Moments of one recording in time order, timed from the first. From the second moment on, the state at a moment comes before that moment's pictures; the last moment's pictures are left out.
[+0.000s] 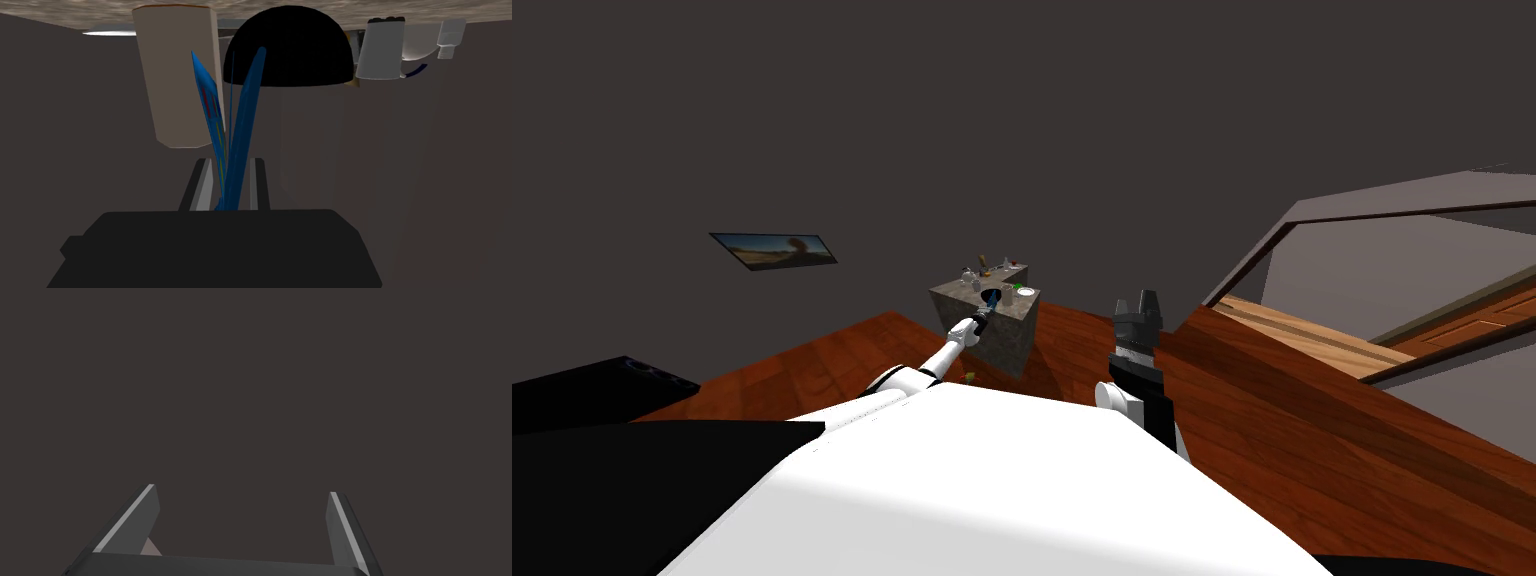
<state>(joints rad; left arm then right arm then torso) -0.38 0.23 -0.07 -0.94 -0.99 0.06 -0.26 0.48 0.04 -0.02 -2.40 -0.01 -0.36 0.15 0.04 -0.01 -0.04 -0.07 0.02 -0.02</state>
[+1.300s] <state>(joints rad) -0.62 0.41 -0.15 -0.87 -0.90 -0.08 -0.18 0.48 0.04 -0.02 -2.40 -0.01 -0.36 0.15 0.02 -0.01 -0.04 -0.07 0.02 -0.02</state>
